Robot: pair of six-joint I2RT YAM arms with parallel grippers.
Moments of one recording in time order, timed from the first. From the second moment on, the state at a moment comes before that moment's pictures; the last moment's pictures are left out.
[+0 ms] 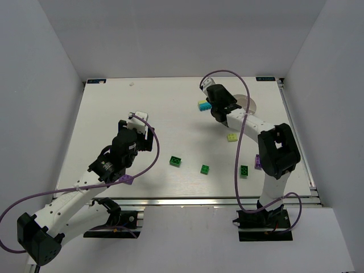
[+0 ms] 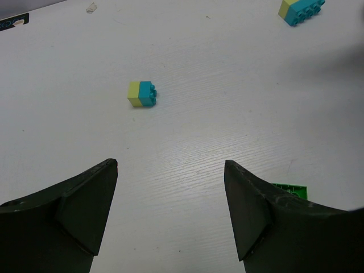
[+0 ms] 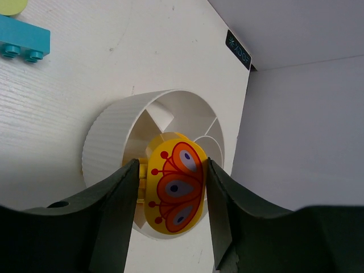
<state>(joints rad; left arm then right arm) -0.66 0.86 0.72 -0.21 -0.46 -0.02 0.51 1.88 1.37 -0.09 0.65 -0.58</state>
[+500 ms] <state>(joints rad) -0.66 0.86 0.72 -0.21 -0.46 -0.02 0.51 1.94 1.40 -0.12 0.67 -0.59</state>
